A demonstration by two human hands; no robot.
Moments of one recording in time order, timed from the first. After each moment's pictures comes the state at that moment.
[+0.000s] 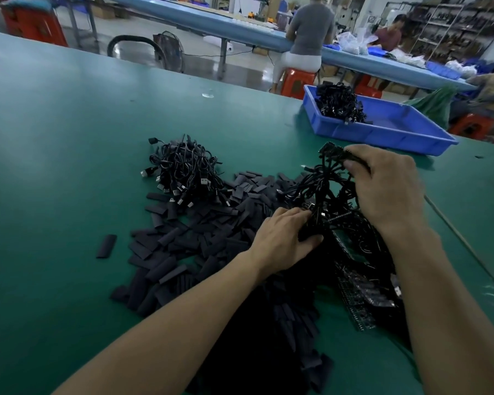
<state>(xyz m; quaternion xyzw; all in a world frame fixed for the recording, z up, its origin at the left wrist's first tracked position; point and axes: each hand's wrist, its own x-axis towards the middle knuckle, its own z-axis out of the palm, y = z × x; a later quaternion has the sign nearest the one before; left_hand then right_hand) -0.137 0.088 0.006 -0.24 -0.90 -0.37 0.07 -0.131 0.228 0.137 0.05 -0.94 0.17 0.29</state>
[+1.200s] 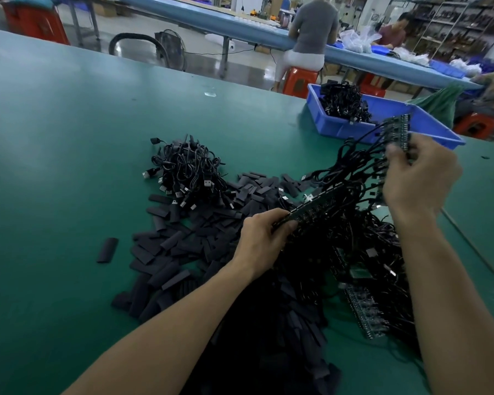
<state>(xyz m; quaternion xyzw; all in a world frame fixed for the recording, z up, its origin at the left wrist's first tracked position) -0.135 0.061 -0.011 -0.12 -0.77 -0.62 0.10 -0.159 0.241 0.135 -0.07 -0.88 0.25 0.41</state>
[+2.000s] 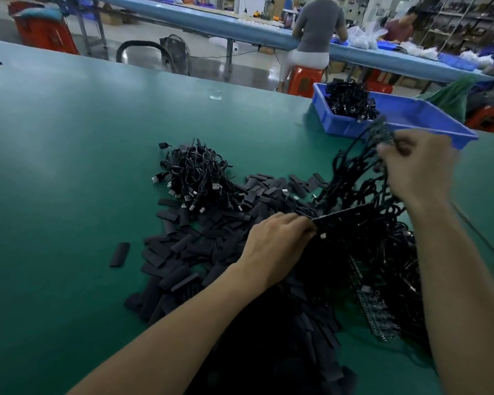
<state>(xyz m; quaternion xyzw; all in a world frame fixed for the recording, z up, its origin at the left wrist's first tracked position) -0.120 0.054 0.014 -0.26 -0.88 -0.32 0.22 -0.174 0.246 0.140 -0.05 -0.90 0.28 0.32</state>
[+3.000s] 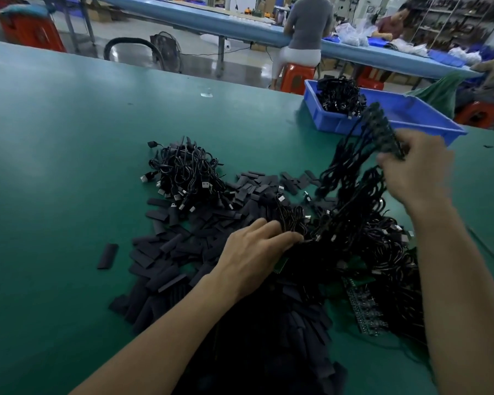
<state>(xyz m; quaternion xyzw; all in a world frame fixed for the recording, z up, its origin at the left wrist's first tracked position) -0.110 0.035 -0.006 -0.32 -0.87 -0.25 0.29 -0.154 0.250 0.145 -0.05 -0.93 0.24 0.27</state>
